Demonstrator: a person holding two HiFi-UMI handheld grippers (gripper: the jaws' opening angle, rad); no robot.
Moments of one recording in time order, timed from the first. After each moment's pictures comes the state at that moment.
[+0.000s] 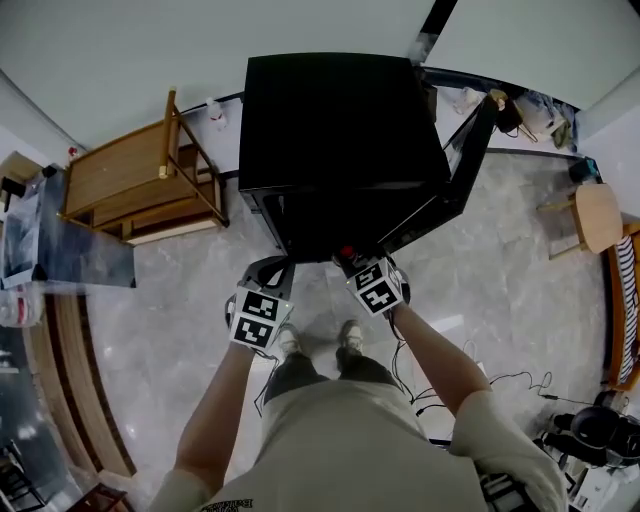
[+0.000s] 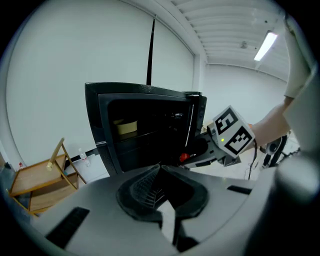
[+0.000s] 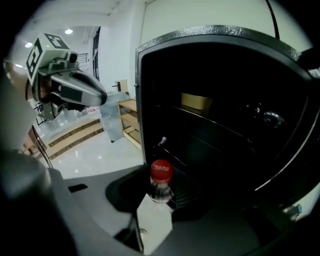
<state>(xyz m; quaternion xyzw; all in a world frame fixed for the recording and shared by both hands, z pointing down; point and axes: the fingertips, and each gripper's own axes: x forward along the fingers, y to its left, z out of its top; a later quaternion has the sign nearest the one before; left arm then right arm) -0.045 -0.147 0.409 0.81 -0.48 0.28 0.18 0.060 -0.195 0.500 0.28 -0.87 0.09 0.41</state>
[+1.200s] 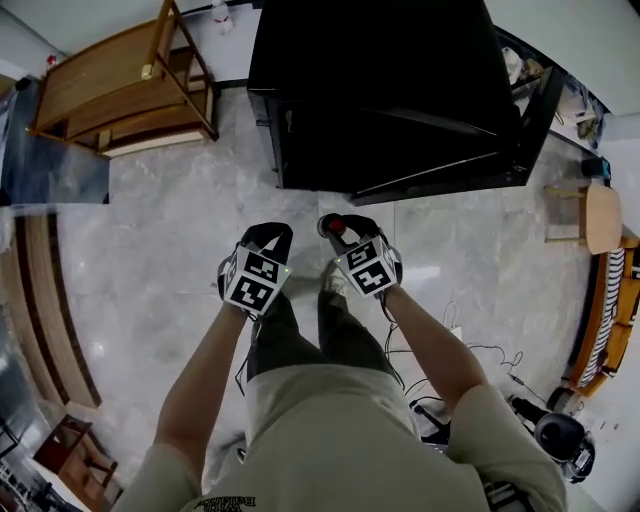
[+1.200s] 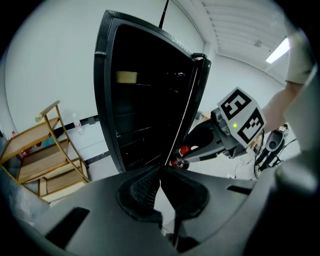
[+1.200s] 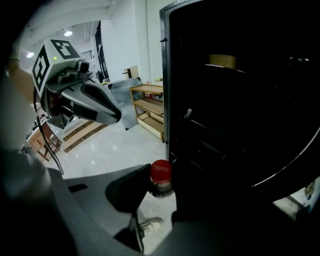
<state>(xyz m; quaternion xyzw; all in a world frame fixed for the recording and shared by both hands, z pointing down) -0.043 -0.091 0.550 0.78 -0.45 0.32 0.28 0.045 -0.121 0.604 0.20 -0.86 0.13 0.45</state>
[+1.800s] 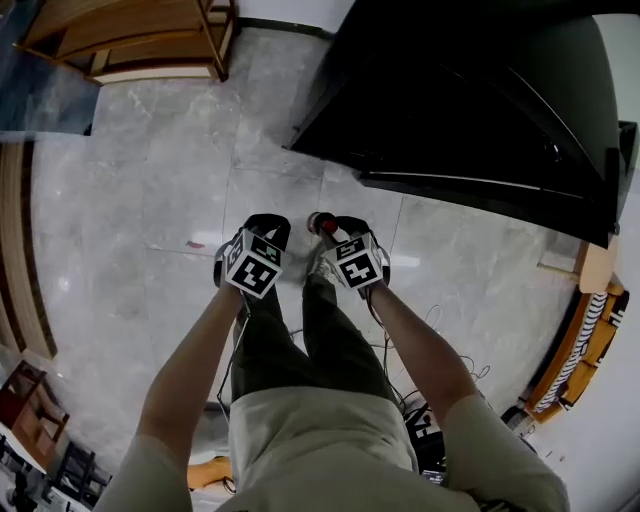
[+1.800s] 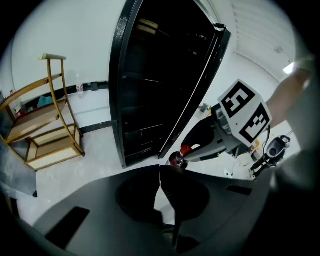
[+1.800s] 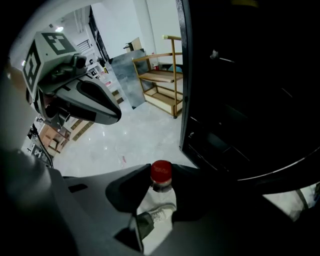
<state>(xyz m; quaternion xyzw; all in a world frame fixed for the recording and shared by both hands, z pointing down) -0.061 -0.036 0.725 0.74 -0.44 0.34 0.38 0.028 -0.060 0.779 0.13 -0.81 0.18 0.54</state>
